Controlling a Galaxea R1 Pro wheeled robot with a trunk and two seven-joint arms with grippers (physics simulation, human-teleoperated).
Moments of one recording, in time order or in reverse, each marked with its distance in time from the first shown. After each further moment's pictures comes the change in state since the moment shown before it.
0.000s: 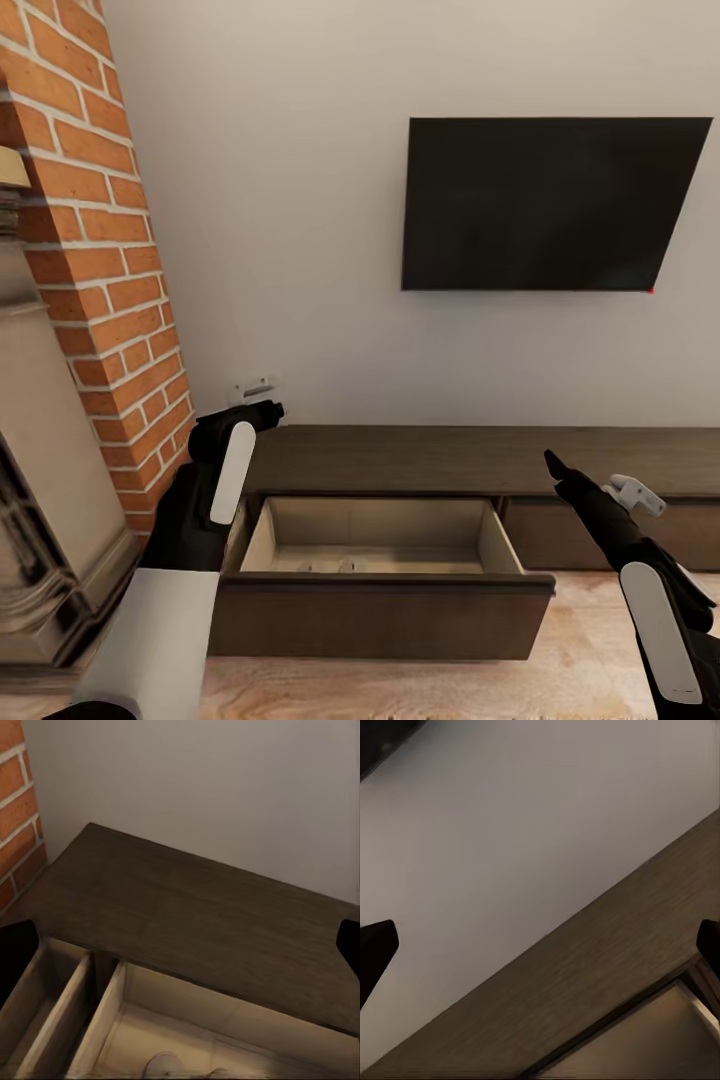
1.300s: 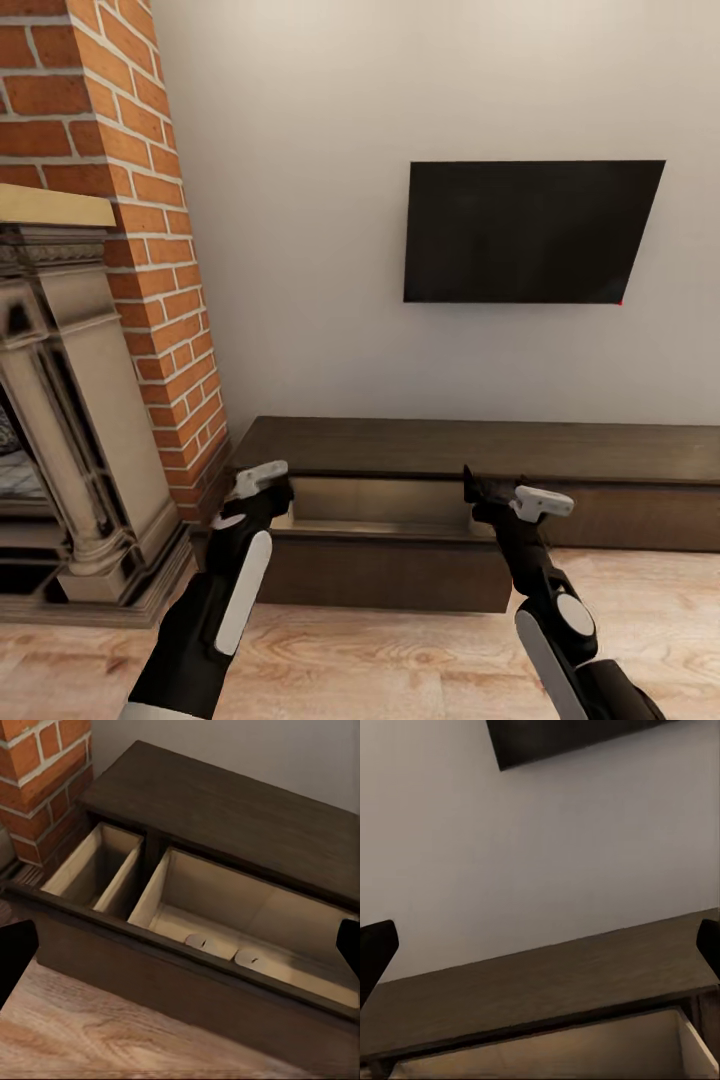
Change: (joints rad) left arm 0.344 0.000 -0.094 -0.004 -0.005 -0.269 -0.002; right arm 0.084 0.006 0.481 0.010 0.348 -0.372 -0.166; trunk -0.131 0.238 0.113
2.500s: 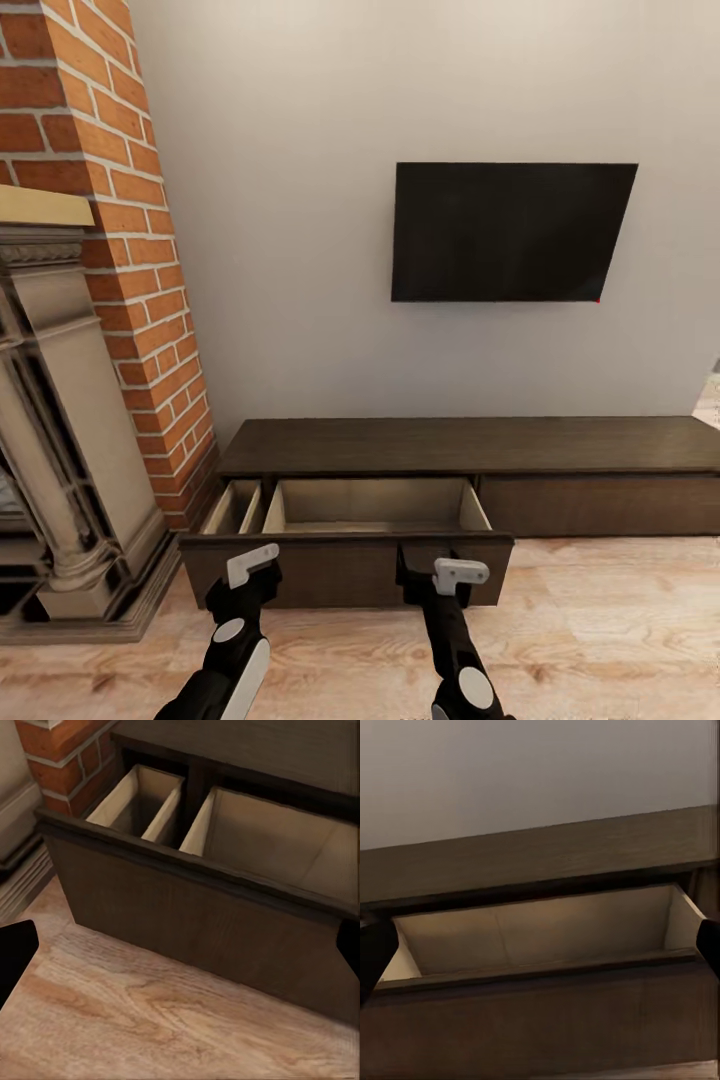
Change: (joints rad) left arm 0.175 0.077 -0.078 0.292 -0.006 -0.433 0.002; right arm 0.000 0.083 0.370 0.366 0.059 -0.137 -0.251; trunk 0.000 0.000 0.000
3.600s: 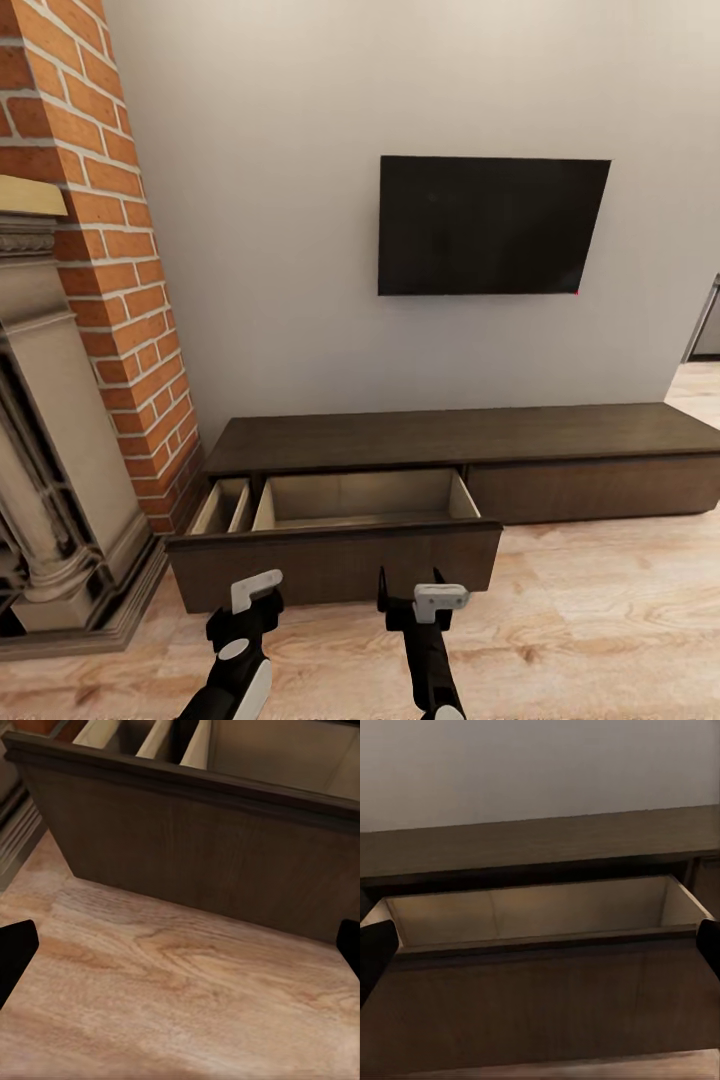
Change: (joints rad) left arm 0.000 -0.006 -0.001 0.125 0.002 0.014 0.000; right arm -0.003 0.081 0.029 0.218 0.122 -0.182 -0.002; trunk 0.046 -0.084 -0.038
